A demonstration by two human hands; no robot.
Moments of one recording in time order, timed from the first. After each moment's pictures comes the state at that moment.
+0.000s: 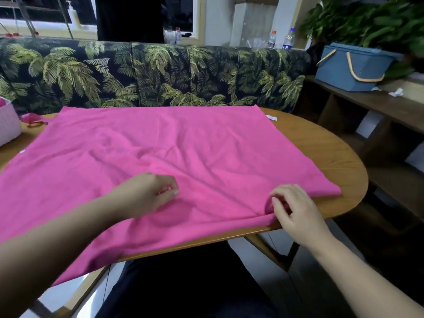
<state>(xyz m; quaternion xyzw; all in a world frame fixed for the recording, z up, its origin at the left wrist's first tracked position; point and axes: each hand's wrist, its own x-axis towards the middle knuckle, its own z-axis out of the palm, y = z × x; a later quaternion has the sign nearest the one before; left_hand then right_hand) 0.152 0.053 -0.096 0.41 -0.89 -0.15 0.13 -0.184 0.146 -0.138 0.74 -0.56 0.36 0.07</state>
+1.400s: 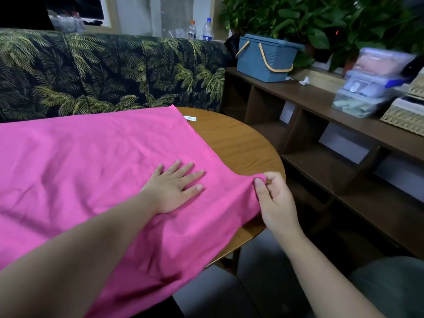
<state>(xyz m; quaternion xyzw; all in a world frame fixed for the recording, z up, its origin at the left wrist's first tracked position) -0.129 -0.041 -0.136 0.34 -0.94 -0.09 -0.04 -0.307 0.133 -0.122 0.47 -0.68 0.56 -0.12</state>
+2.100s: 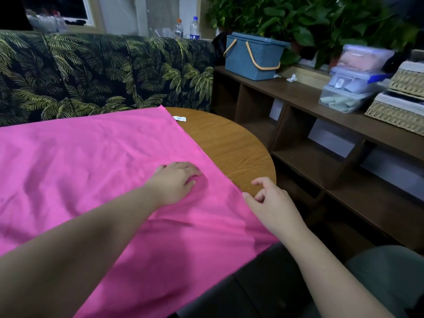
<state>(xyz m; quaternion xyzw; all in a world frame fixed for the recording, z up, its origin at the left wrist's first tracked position) -0.158 -0.048 -0.129 0.29 -0.95 -0.09 0.06 -0.325 0.141 -0.114 0.48 -0.82 0.30 -0.09</state>
